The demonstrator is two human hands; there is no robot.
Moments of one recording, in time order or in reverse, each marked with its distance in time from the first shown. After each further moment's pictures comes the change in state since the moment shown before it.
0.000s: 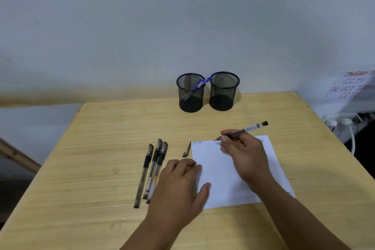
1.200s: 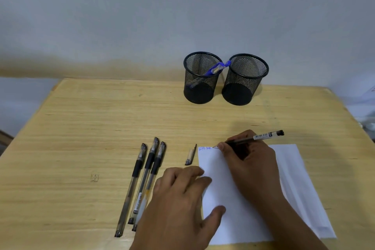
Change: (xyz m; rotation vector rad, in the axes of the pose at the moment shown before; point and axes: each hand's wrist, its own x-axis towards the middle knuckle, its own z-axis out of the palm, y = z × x) left_hand 0.009 -0.007 0.013 -0.089 0.081 0.012; right_hand 0.029 0.020 0.025 -0.488 0.024 -0.098
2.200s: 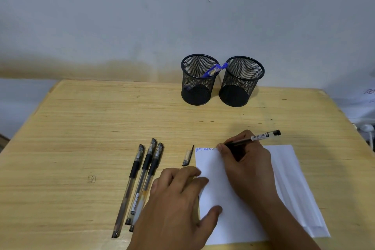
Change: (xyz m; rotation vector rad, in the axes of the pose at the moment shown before) left_hand 0.002 0.000 -0.001 -0.009 -0.001 -0.011; right_hand -0.001 -0.002 0.000 -0.003 0.007 0.029
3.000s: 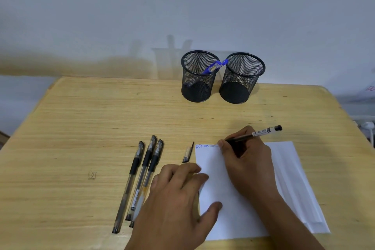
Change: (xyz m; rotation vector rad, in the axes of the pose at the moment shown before) left_hand -0.002 -0.001 0.000 -0.006 -0.014 -0.018; right_hand -0.001 -0.001 0.000 0.004 0.000 -0.001
